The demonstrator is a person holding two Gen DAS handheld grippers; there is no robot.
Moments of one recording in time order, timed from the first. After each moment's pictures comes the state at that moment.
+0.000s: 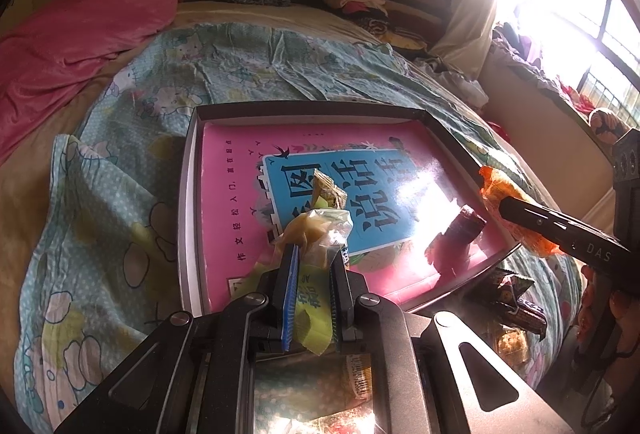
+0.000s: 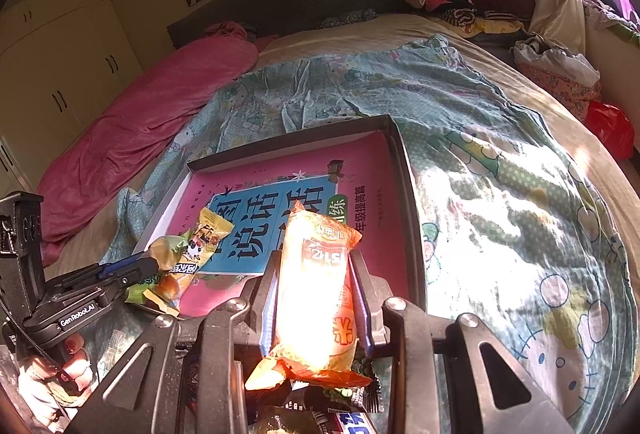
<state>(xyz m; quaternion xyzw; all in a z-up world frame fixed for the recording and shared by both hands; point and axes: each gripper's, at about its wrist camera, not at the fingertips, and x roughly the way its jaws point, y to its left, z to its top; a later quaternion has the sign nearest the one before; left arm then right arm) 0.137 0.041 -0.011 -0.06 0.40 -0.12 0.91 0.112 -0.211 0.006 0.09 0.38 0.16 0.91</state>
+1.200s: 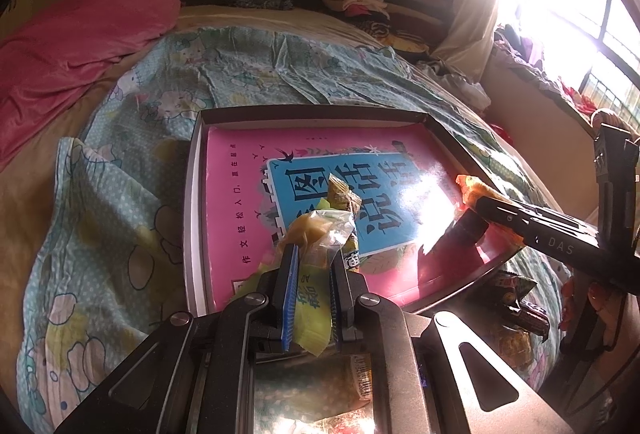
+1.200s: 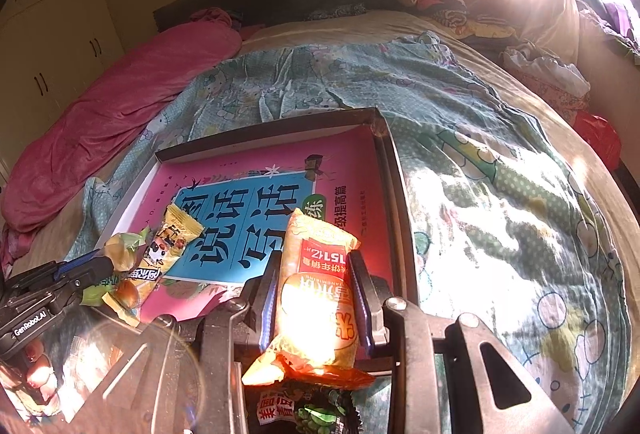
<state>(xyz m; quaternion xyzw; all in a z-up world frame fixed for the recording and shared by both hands) 0.136 0.044 -0.008 -0.06 0.40 -0.11 0.91 0.133 -0.203 -0.010 0.05 0.39 0.12 0.91</state>
